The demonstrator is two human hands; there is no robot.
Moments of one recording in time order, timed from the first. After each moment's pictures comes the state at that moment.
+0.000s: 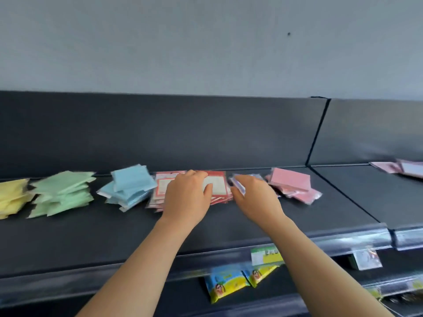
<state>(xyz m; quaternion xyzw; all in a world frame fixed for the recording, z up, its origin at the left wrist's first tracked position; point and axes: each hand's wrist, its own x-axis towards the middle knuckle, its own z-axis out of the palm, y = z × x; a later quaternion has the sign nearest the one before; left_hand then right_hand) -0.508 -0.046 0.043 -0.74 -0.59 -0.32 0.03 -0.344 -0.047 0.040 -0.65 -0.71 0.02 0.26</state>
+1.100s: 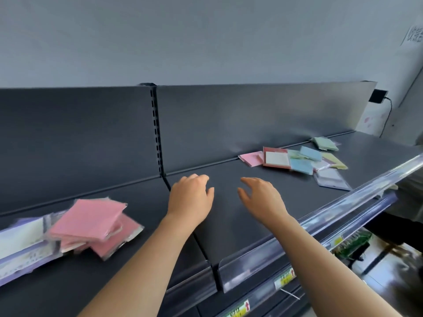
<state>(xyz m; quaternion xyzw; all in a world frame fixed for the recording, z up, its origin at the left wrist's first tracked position) -0.042 0.060 0.008 -0.84 -0.47 -0.26 -0.05 0.122 -0.004 0.009 -0.80 -0.56 0.01 0.22</state>
